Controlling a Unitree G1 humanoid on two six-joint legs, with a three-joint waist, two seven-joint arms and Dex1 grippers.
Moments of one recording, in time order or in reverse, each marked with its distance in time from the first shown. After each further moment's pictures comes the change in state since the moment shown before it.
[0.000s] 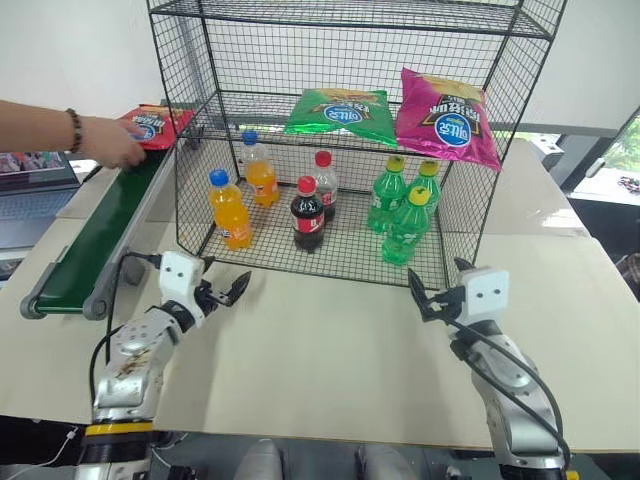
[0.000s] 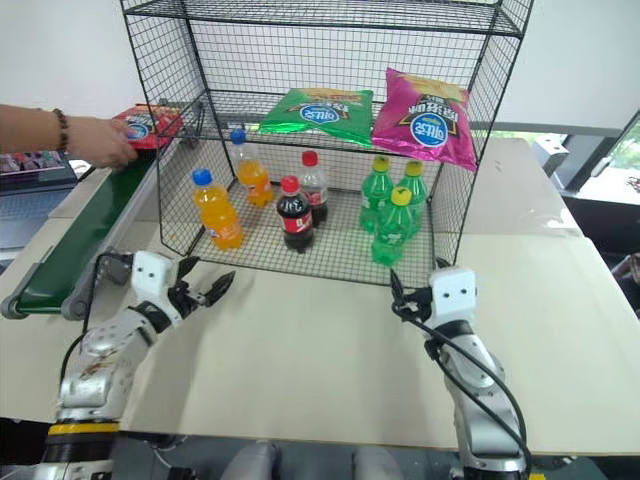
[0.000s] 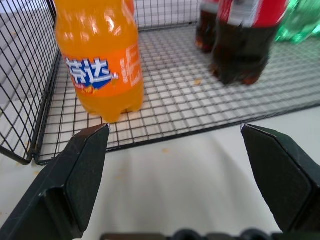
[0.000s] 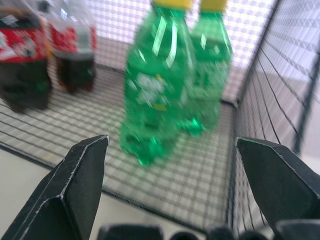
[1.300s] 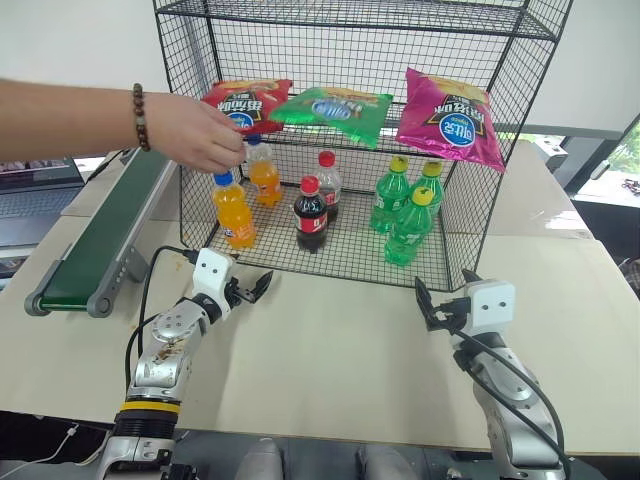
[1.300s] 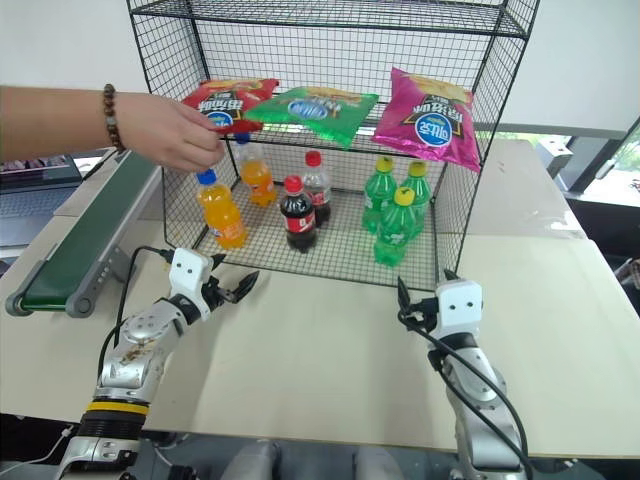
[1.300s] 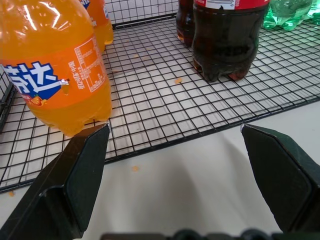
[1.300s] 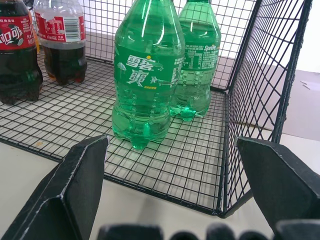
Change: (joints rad) left arm -0.158 -0.067 -0.158 0.268 0.173 -0.177 0.030; right arm 0.094 0.044 -0.023 0.041 -0.032 -0.080 -0.076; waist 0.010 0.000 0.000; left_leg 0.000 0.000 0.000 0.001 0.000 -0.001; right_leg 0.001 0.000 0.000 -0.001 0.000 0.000
